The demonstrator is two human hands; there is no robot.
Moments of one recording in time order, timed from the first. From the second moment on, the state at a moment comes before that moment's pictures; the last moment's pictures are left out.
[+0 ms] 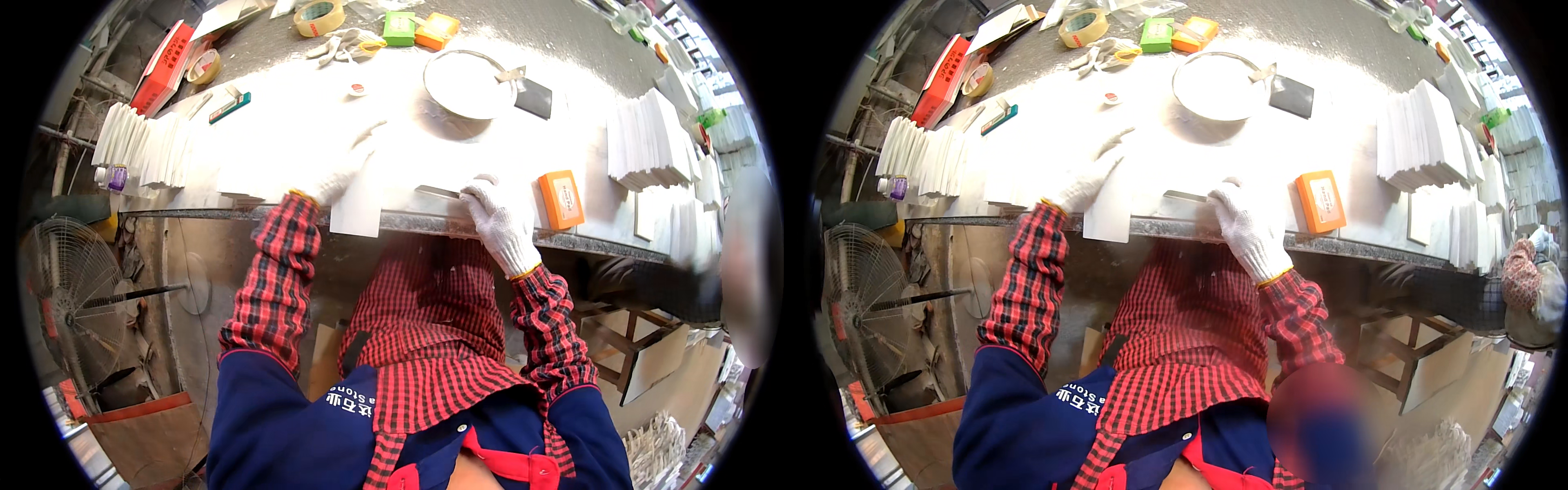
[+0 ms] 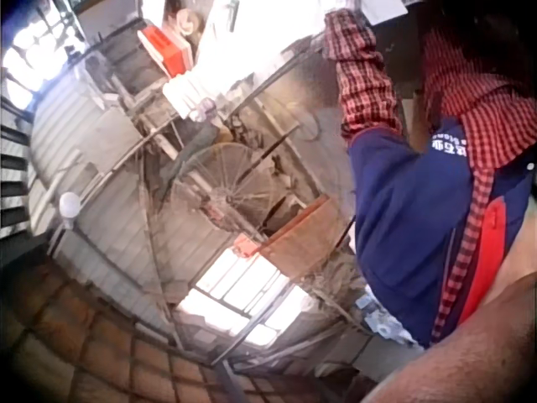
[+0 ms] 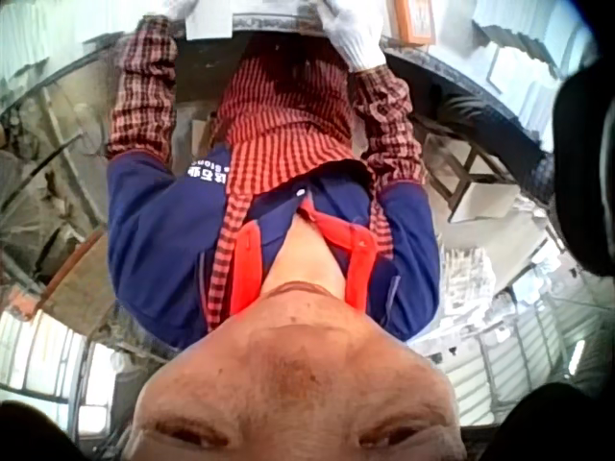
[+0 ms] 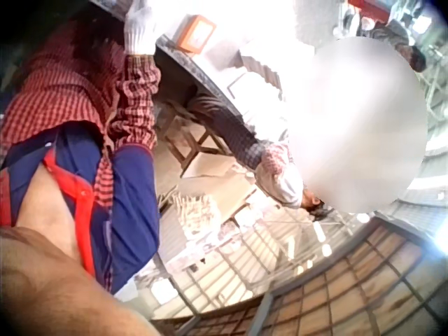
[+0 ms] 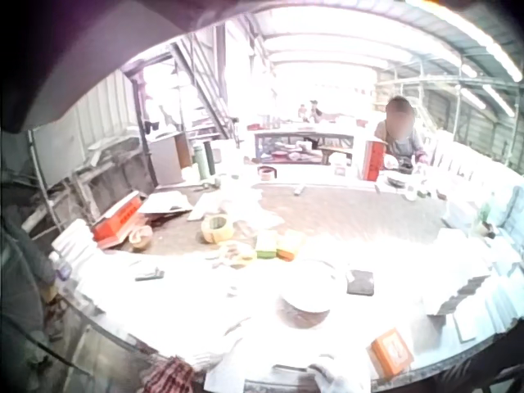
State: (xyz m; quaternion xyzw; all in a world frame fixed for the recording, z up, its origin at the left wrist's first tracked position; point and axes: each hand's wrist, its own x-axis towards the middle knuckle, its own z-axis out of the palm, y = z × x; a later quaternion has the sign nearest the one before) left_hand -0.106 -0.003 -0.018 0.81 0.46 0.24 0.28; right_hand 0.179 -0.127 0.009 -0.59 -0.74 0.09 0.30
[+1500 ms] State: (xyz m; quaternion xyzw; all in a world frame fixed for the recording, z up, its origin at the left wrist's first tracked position) left_hand -0.096 -0.049 -0.037 0.90 0.36 0.16 0.18; right_hand 0.174 -0.062 -0.009 -0.59 -0.71 0.32 0.24
